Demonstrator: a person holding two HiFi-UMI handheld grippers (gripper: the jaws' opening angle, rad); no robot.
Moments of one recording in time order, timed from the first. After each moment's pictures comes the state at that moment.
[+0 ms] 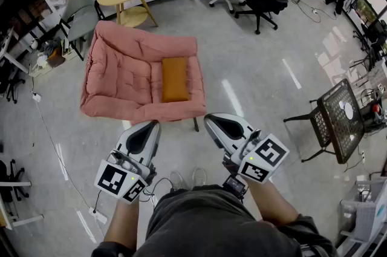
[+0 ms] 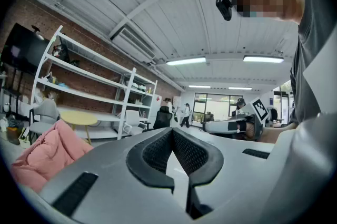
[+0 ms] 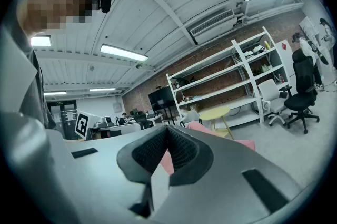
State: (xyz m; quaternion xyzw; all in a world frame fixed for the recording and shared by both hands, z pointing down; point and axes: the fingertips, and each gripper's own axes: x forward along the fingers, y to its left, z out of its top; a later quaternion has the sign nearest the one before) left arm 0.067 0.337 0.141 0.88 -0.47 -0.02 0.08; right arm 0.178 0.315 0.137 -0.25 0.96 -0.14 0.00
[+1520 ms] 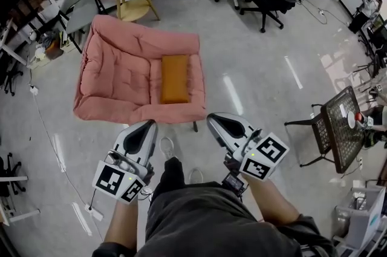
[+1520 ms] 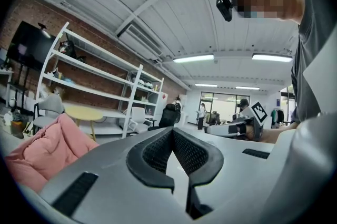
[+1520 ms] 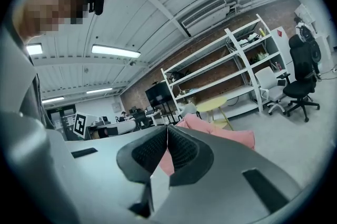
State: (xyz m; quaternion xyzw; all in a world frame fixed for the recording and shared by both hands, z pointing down) left arm 0.052 0.283 0.176 0.87 -0.49 -0.01 0.10; right arm 0.179 0.251 0.185 -0.25 0.95 -0.19 -0.01
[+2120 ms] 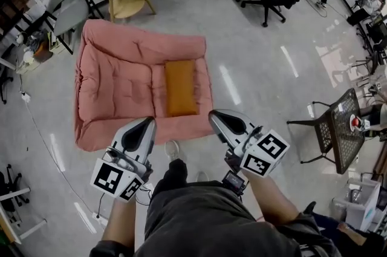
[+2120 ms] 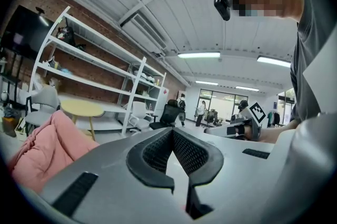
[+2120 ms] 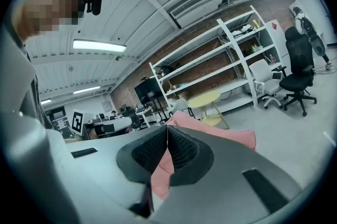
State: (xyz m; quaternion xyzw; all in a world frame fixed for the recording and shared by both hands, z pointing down) left arm -0.044 0.140 0.210 0.87 -0.47 0.00 0.13; right arm 0.091 0.112 0.227 -0.28 0.93 -0.22 -0.04
